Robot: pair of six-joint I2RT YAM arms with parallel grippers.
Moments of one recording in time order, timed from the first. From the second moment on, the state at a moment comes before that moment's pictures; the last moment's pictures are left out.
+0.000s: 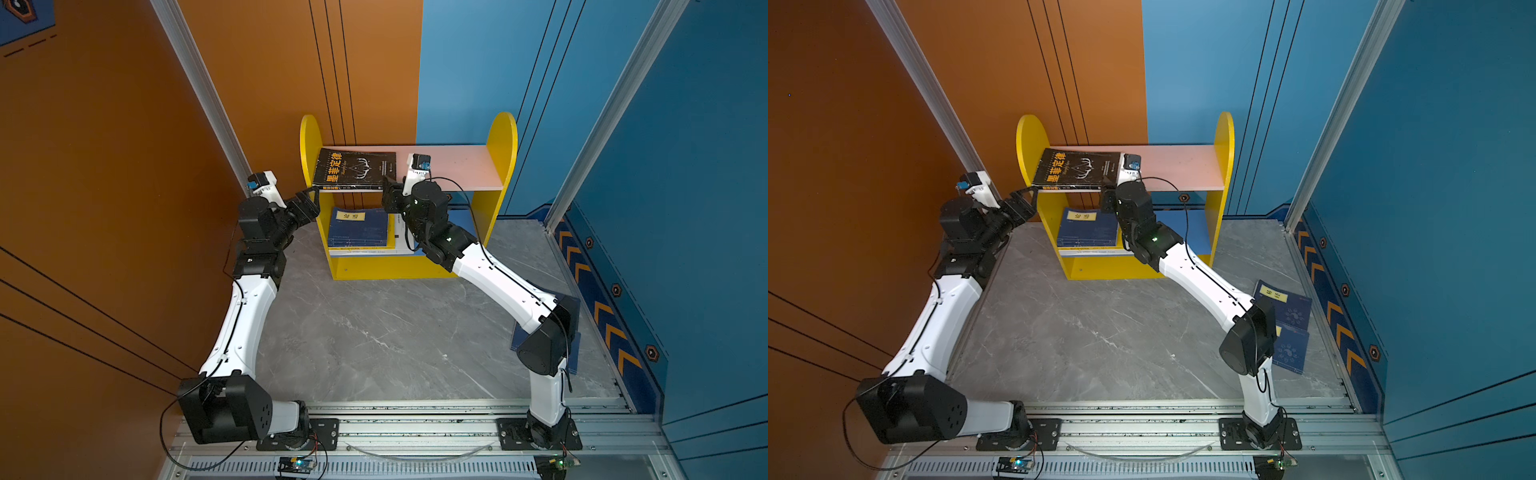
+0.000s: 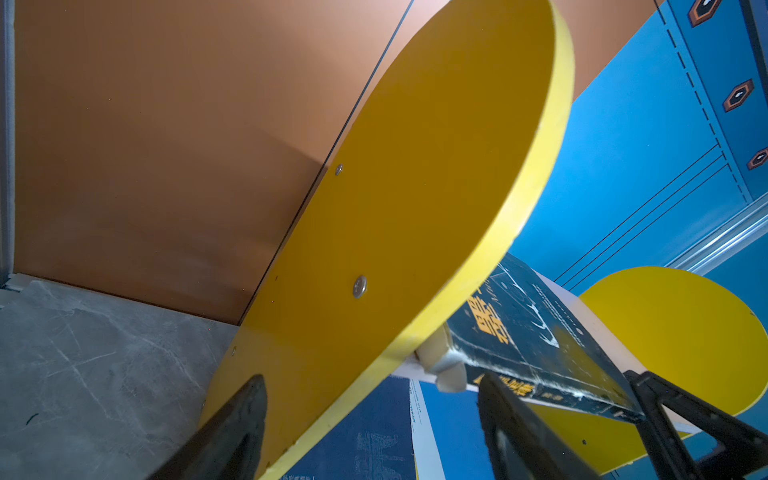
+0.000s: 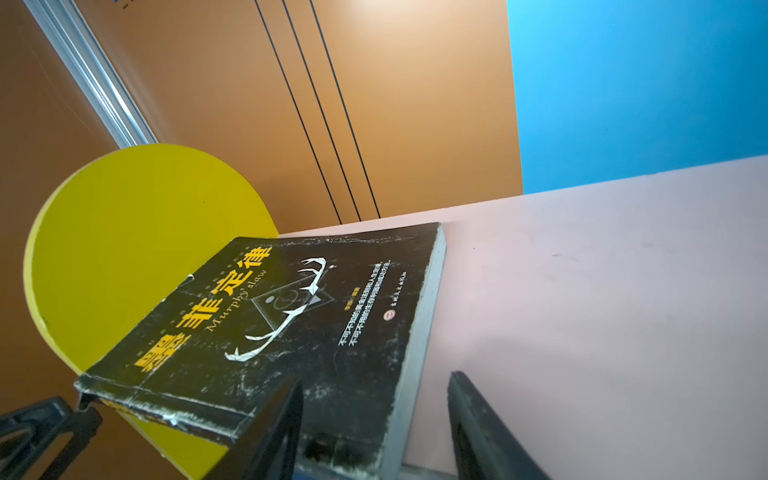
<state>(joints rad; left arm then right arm) 0.06 1.36 1.34 0.00 0.30 -0.59 0.75 1.97 2.05 -0.05 0.41 0.31</state>
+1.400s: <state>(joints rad) 0.06 1.38 1.34 0.01 0.30 -0.59 0.75 1.84 1.87 0.00 0.40 0.28</state>
